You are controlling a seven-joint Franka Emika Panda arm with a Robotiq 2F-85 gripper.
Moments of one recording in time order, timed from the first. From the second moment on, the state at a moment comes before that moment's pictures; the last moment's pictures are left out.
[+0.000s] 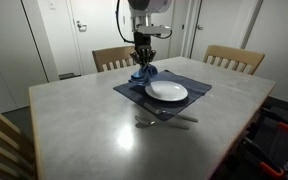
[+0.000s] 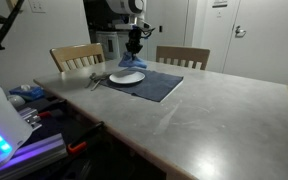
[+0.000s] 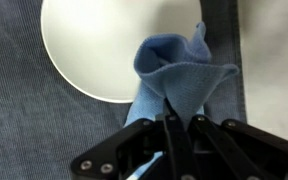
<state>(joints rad) 0.15 0.69 0.05 -1.53 0.04 2.03 0.23</state>
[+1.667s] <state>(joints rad) 0.18 0.76 0.14 -1.68 0.10 2.52 0.11</state>
